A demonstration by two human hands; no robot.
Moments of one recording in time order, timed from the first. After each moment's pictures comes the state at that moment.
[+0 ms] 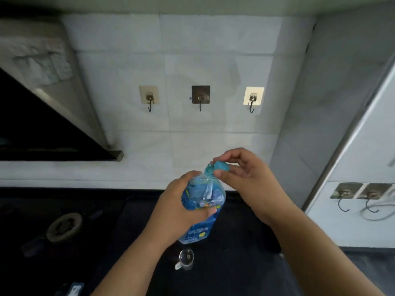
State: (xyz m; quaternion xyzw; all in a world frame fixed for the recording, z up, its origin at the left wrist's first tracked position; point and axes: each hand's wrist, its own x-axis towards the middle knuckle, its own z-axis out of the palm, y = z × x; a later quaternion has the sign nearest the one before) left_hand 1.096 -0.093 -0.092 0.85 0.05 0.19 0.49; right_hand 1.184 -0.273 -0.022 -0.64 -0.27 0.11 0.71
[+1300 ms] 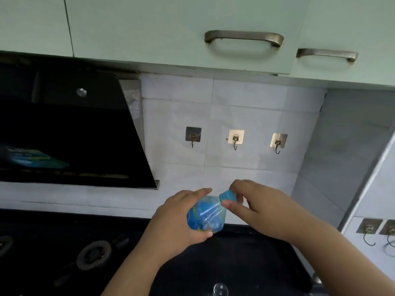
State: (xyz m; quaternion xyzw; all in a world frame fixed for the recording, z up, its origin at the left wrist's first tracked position) left_hand 0.992 0.047 -0.034 0.93 -0.02 0.23 0.28; right_hand 1.082 -0.179 0.049 -0.89 -0.43 -0.10 0.11
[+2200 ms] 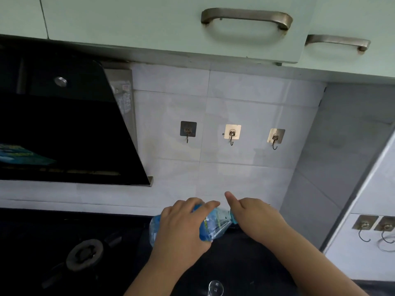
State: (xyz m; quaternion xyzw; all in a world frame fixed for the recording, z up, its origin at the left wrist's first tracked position) left_hand 1.024 0.022 -0.070 0.95 -0.01 0.29 0.12; right_hand 1.111 -0.159 -0.005 -0.95 -0.24 -0.03 0.17
